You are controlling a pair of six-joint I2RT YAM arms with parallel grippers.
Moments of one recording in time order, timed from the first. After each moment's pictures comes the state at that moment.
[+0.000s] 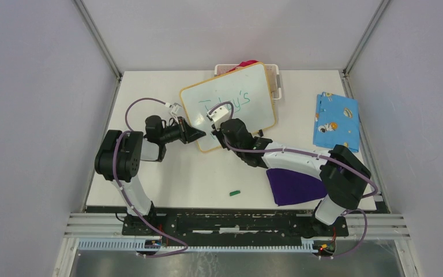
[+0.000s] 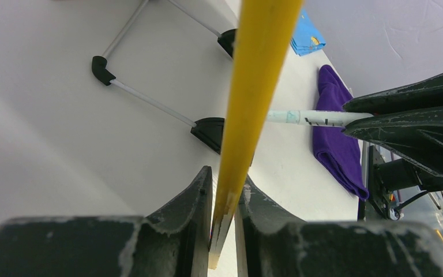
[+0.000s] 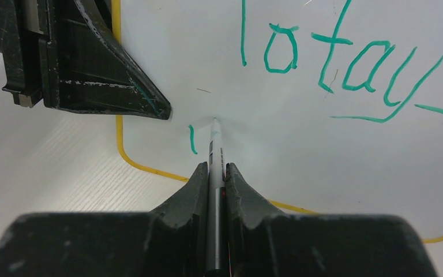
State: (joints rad) left arm -0.09 1.82 0.59 0.99 0.97 -0.47; right arm 0.96 1.65 1.07 0.14 0.37 0.00
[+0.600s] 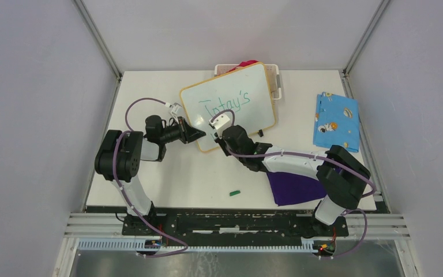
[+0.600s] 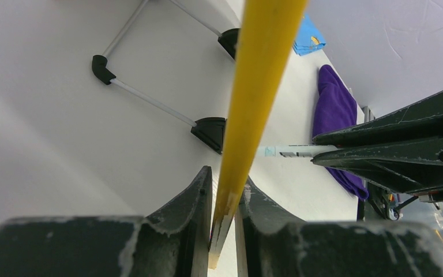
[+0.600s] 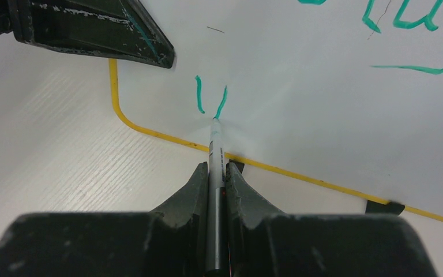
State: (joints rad) left arm -0.09 1.82 0.59 0.99 0.97 -0.47; right arm 0.96 1.65 0.98 0.14 0.35 0.03
